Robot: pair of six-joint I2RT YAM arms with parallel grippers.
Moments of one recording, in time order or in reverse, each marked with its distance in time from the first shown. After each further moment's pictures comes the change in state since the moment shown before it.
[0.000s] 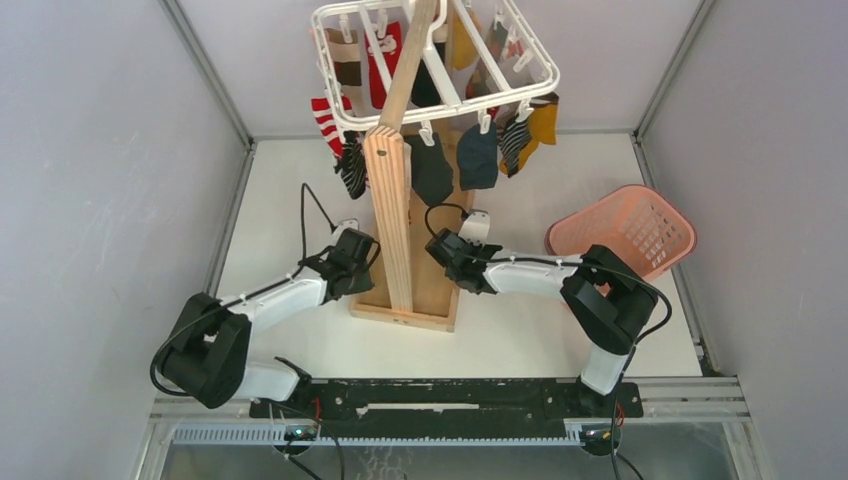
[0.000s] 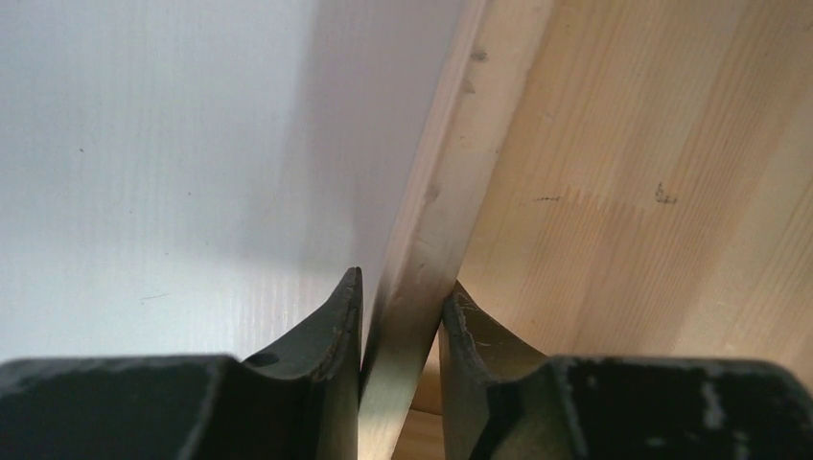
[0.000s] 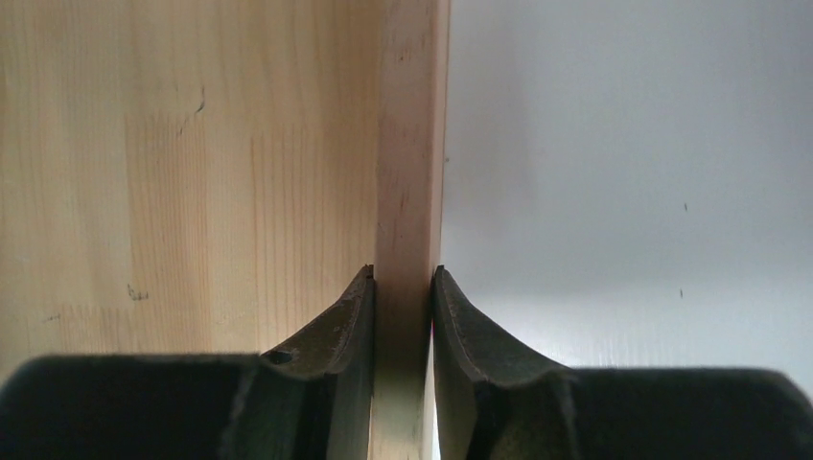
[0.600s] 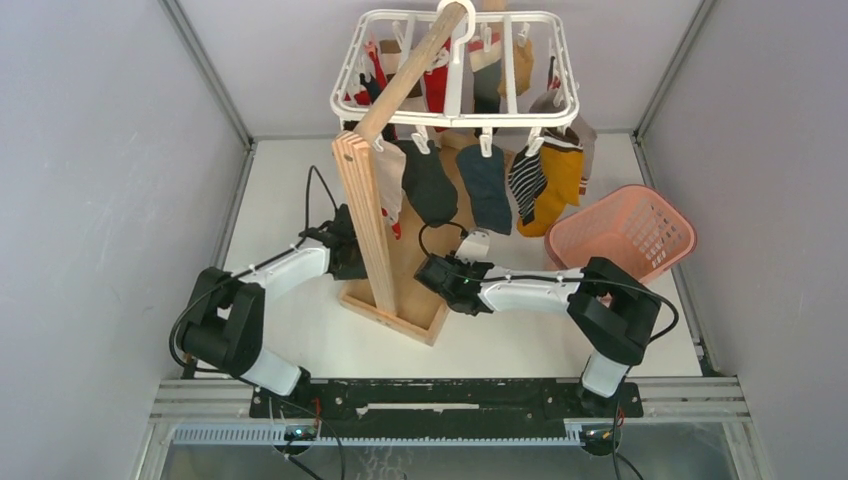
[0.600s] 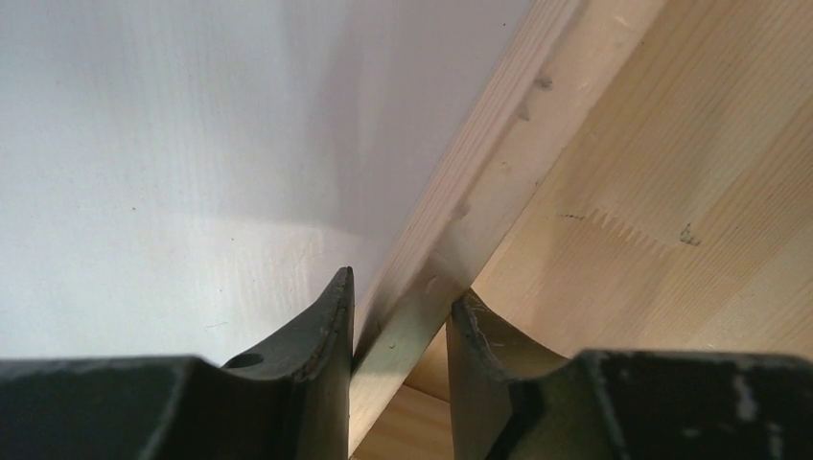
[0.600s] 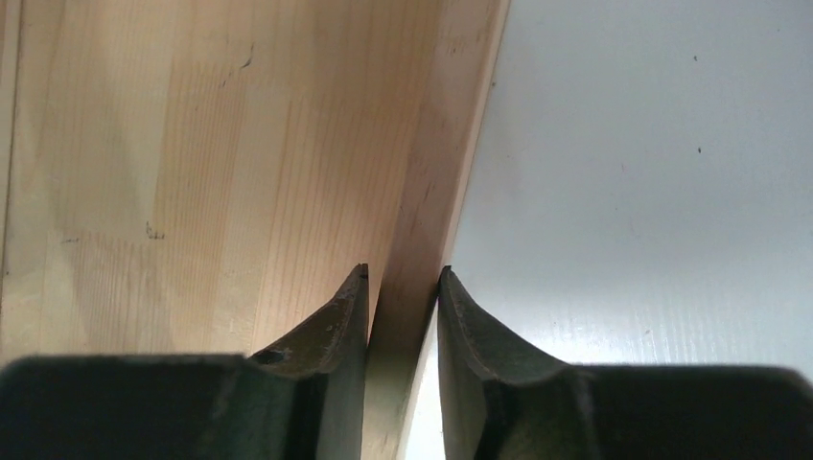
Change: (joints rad) left arm 0.112 0.166 0.217 -0.180 0.103 0.184; right arm 0.161 -0.054 -0.031 -0.137 0.120 0.281
